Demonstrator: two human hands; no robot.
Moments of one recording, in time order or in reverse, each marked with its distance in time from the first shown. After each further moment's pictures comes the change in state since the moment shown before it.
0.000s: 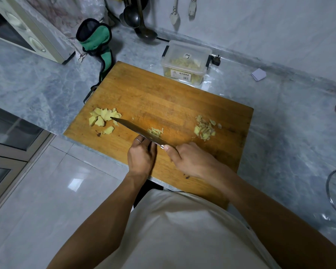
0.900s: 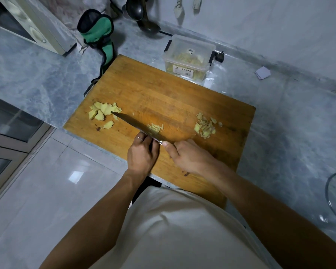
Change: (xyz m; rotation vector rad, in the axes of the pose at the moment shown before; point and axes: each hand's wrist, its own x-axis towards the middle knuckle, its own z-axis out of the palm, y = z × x) left_hand -0.010 0.005 0.000 0.051 -0.034 0.037; right_hand 0.009 0.004 0.003 -0.018 -0.031 -0.020
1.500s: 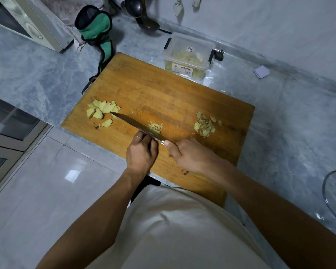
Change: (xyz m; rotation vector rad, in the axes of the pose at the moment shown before) left_hand 0.000 -0.006 0.004 -0.027 0.013 0.028; right_hand -0.001 0.008 0.001 -0.016 -0.011 0.005
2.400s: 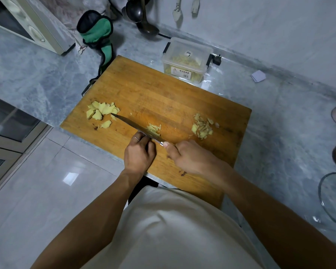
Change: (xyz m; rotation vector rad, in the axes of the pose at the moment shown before) left_hand 0.000 -0.001 0.001 -0.003 0.031 0.004; right_hand -0.006 0.000 -0.004 0.022 0.008 0.009
